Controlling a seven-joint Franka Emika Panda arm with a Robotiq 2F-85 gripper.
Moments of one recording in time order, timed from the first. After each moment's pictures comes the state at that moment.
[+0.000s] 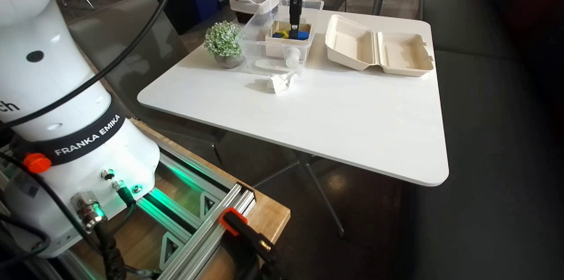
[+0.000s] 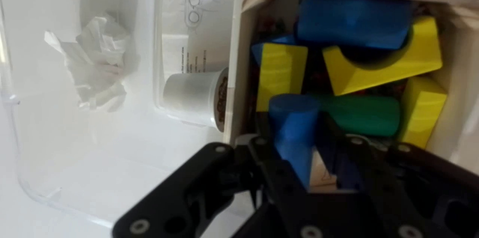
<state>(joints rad) 0.07 0.50 -0.14 -1.93 -0.07 2.20 1.07</state>
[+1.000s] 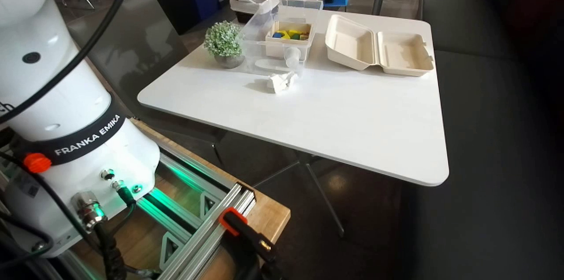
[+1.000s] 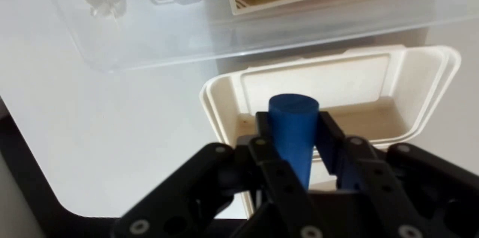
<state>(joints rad) 0.02 0.27 -0.23 -2.02 -0.18 2.32 1.33</state>
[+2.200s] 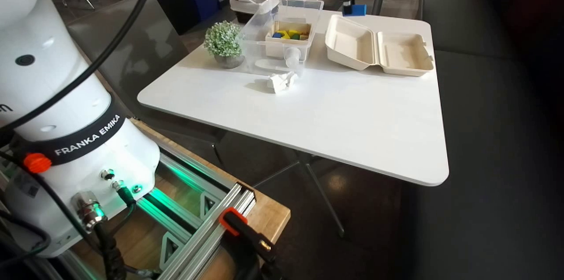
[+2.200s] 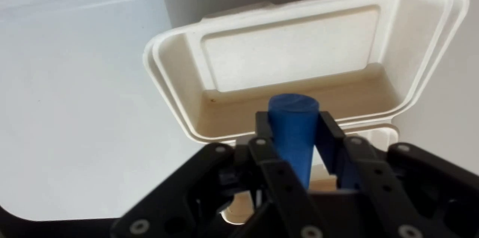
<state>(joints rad) -0.05 0.41 -0.22 -1.94 -0.17 2.45 1.28</state>
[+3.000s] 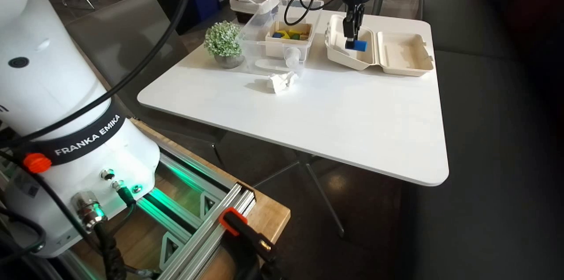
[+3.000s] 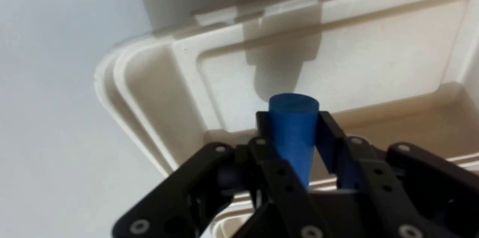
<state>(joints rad) -0.13 0.61 -0.21 -1.86 0.02 2.50 1.15</state>
